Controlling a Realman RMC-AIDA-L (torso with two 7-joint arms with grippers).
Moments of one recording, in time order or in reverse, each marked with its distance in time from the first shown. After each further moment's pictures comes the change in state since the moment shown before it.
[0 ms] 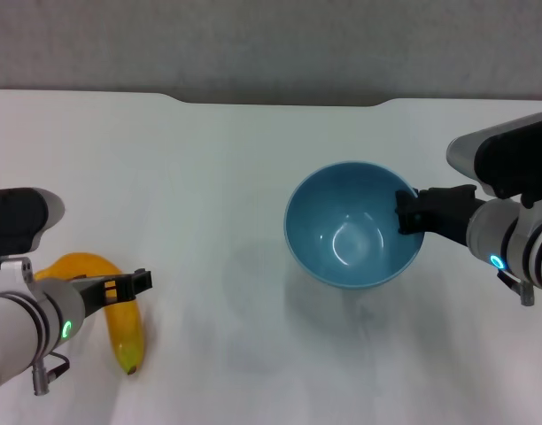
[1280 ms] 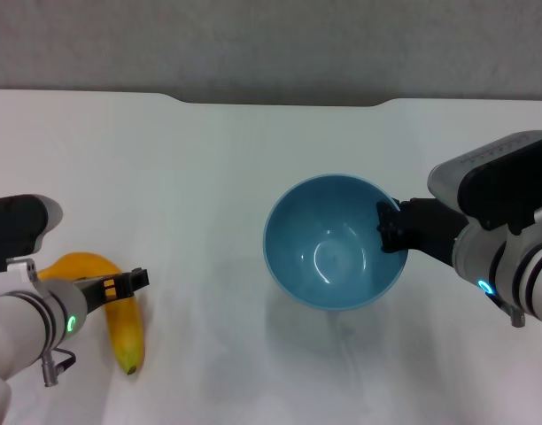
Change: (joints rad) left arm -0.100 -0.001 -0.029 0.239 0.001 -0.146 -0.102; right arm -0.073 0.002 -0.087 -0.090 -0.075 -0.021 0.018
